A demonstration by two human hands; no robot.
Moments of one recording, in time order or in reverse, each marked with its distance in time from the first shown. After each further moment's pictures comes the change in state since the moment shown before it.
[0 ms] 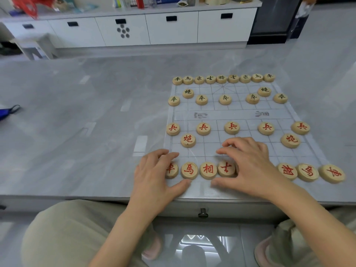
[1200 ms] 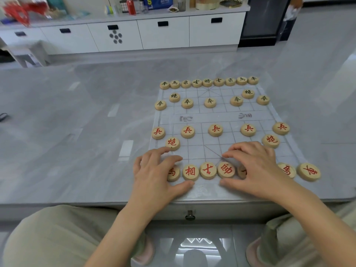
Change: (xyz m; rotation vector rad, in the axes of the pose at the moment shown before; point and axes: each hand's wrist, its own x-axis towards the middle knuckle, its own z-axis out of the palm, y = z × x) left_hand 0.013 0.030 0.016 0.156 -0.017 0.092; right_hand -0.024 0.044 -0.010 -0.001 -0.004 0.059
